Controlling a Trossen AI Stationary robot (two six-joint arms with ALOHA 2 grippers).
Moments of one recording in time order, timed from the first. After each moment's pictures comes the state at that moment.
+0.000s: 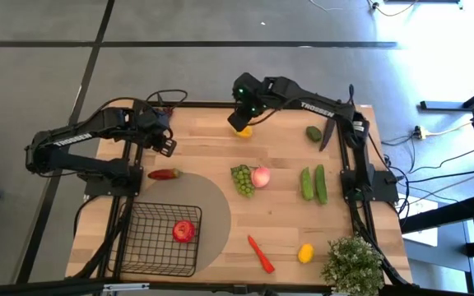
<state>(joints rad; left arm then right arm) 0.32 0.99 1.10 -1.27 -0.23 -0.81 -0.38 2.05 2.09 -1.07 0.08 0.31</state>
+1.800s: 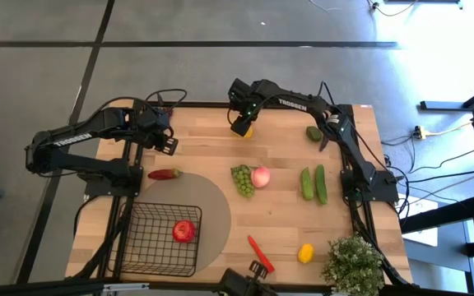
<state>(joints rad) 0.32 0.99 1.10 -1.24 -0.21 -0.86 -0.51 2.31 2.09 -1.06 -0.10 0.01</state>
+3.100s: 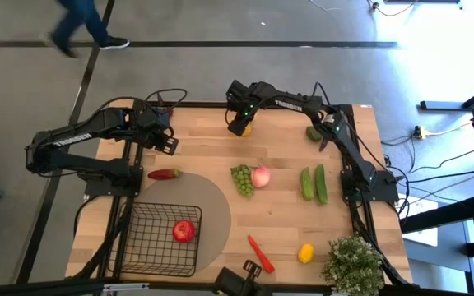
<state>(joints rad) 0.32 0.99 1.10 -1.23 -0.22 -0.86 -0.51 2.37 2.09 -0.97 -0.12 -0.01</state>
